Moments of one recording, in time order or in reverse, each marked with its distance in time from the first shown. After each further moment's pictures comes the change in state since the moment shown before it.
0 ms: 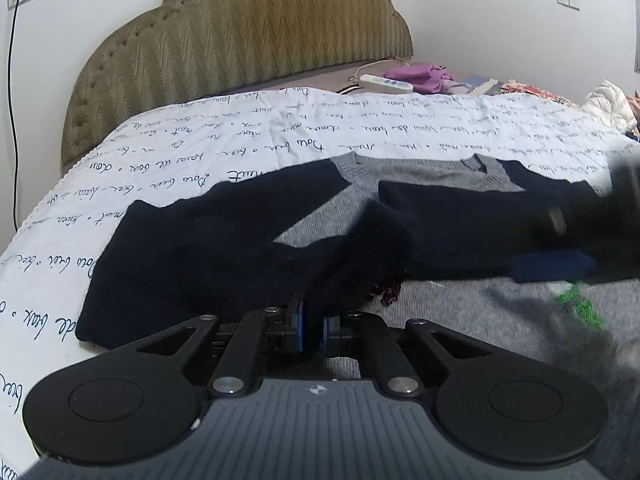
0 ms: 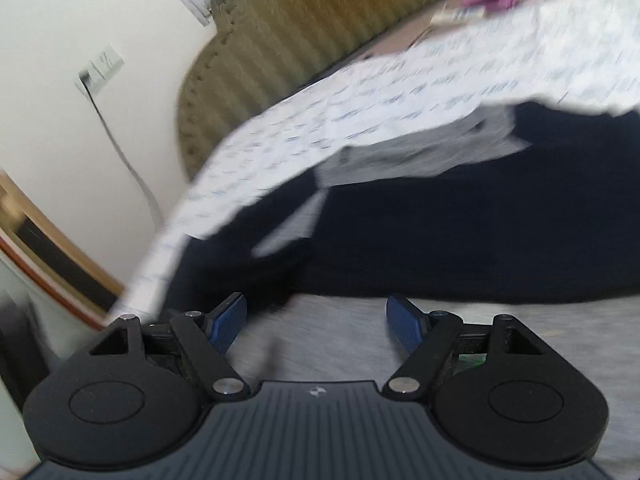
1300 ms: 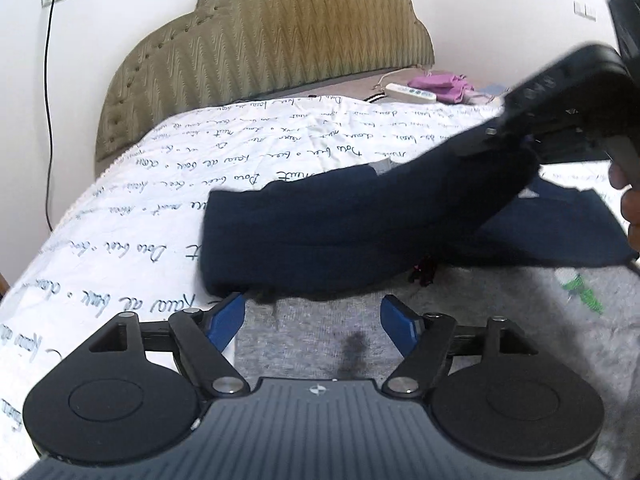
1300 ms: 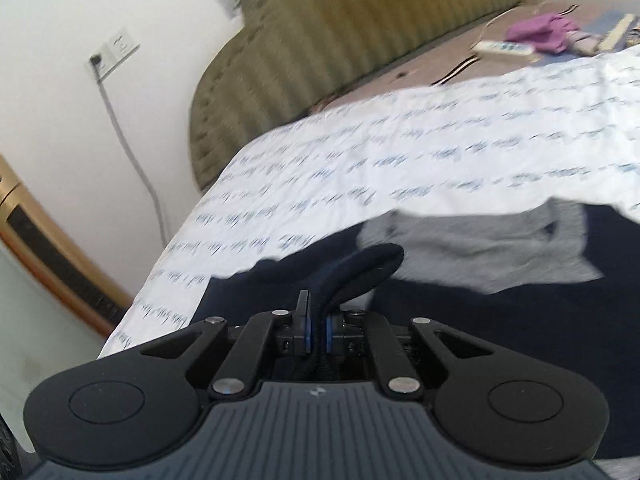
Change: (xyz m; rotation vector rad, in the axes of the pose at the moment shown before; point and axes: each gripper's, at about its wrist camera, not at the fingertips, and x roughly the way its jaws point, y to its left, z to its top) left arm -0.039 0.031 -0.005 -0.044 -0.014 0.048; right arm 0.020 0.041 0.066 -0.171 -0.041 -0.144
